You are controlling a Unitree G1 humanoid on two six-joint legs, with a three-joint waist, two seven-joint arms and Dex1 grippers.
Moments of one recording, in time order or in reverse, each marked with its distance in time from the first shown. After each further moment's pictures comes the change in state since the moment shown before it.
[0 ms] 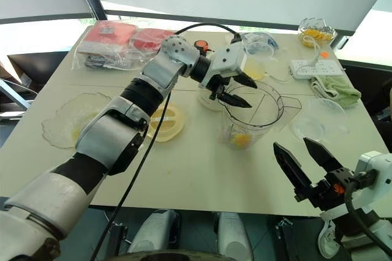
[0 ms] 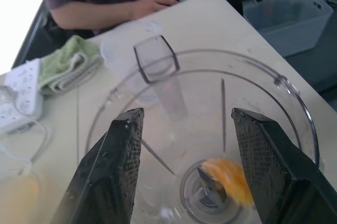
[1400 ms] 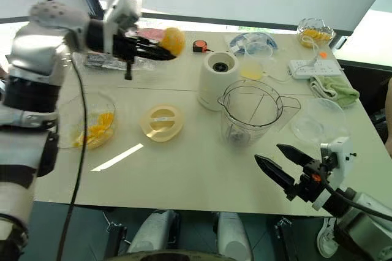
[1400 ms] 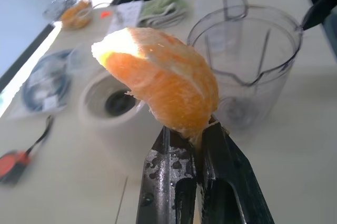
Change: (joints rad) left arm 0.146 0.504 0.022 -0.558 -0.219 0.511 -0.074; right arm -0.204 -0.085 0.016 0.142 -0.055 0.333 0.196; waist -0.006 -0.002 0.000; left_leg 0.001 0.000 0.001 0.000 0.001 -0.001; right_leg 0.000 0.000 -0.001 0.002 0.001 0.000
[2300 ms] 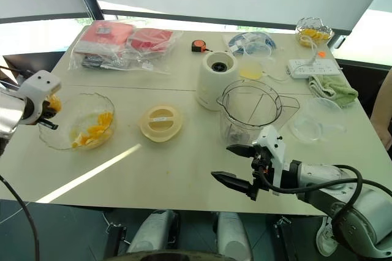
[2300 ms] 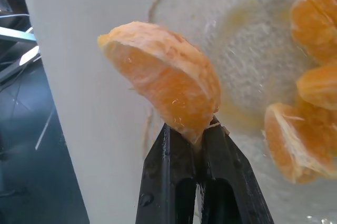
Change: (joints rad) left arm 0.614 0.527 0.016 -0.265 0.333 0.775 0.591; right arm -0.426 -0.218 0.489 0.097 -0.225 0.046 0.192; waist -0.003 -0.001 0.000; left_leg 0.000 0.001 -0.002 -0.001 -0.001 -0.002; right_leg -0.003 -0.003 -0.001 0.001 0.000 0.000
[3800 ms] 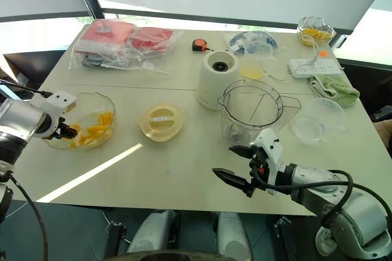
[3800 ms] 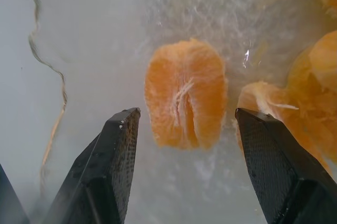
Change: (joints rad) left arm -0.064 -0.080 -0.162 0.303 -0.093 -0.137 0.073; right arm 0.049 0.062 -0.010 -0.005 -0.033 0.025 -0.050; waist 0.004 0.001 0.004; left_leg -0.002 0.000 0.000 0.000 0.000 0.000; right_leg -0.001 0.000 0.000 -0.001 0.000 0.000
